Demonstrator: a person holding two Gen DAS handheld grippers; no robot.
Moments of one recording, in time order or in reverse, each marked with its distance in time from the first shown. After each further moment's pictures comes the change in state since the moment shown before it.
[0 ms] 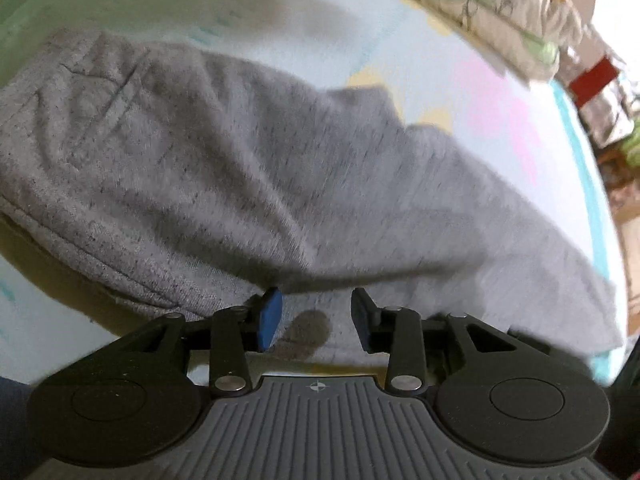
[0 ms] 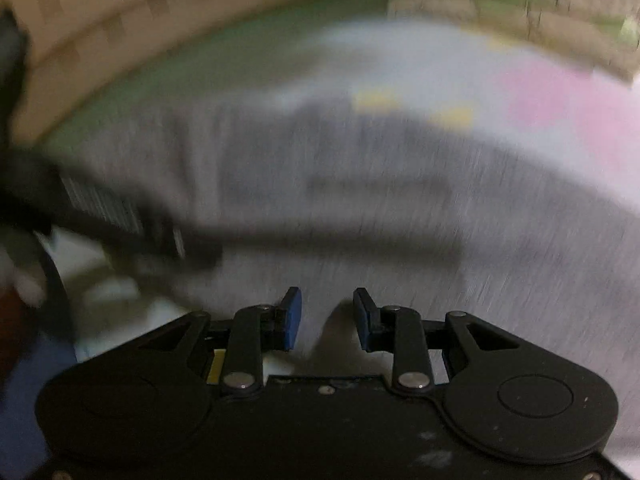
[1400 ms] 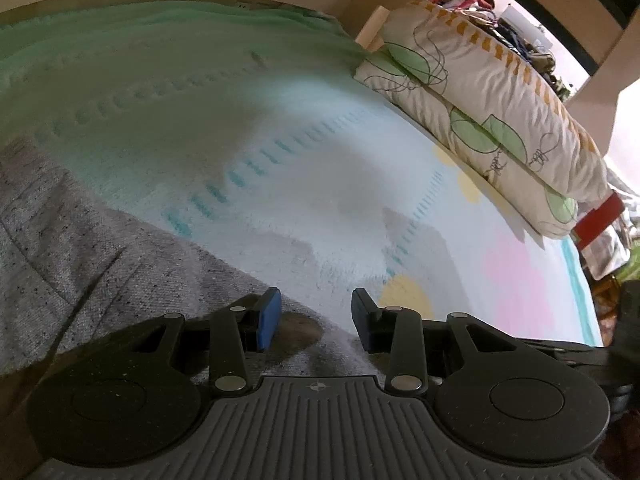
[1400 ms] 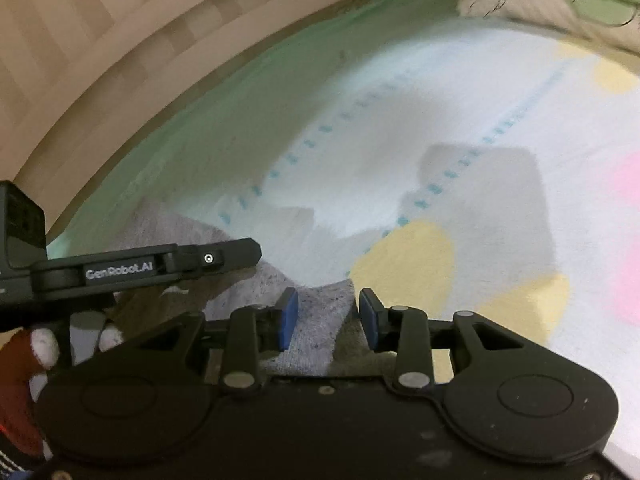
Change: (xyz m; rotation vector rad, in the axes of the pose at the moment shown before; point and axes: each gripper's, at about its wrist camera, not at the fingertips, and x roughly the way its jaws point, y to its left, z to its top) left arm 0.036 0.037 0.085 -0.142 -0.355 -0.039; right arm 0.089 -0.069 0.188 -0.040 0.041 0.330
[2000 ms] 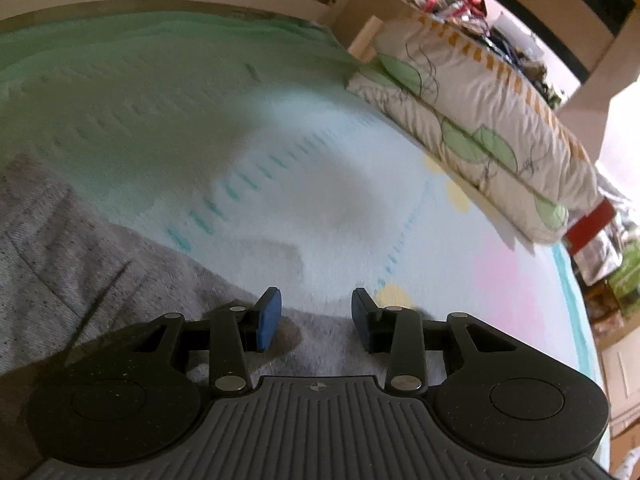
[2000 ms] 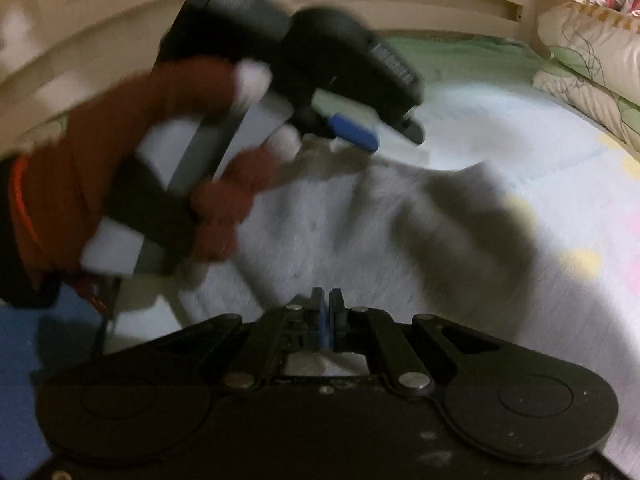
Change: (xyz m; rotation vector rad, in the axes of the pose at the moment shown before) left arm -0.005 -0.001 0.003 0.001 -0.014 -0.023; right arm -0.035 0.126 -0.129 -0.368 -0.061 -0.133
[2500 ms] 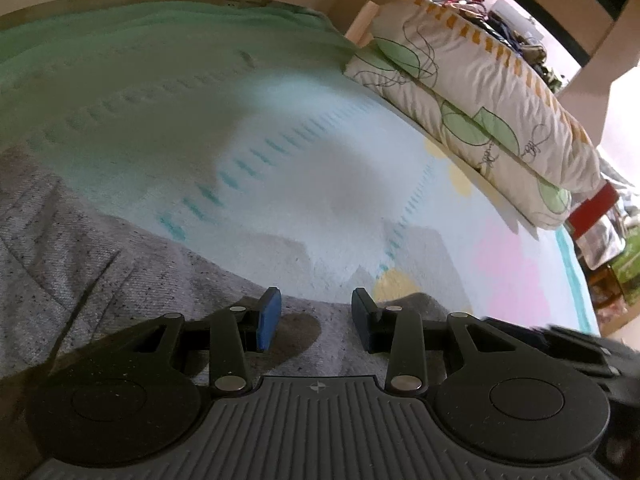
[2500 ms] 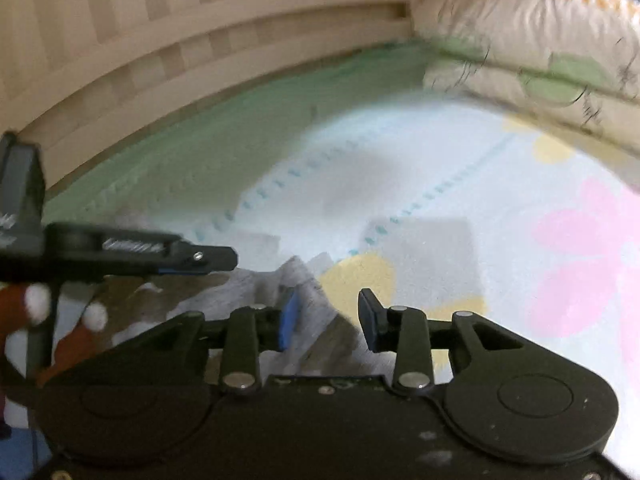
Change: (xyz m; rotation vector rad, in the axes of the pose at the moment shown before) left arm 0.005 -0.003 -0.004 0.023 0.028 0.000; right arm -0.003 -0.139 0.054 0.256 -0.071 -0.076
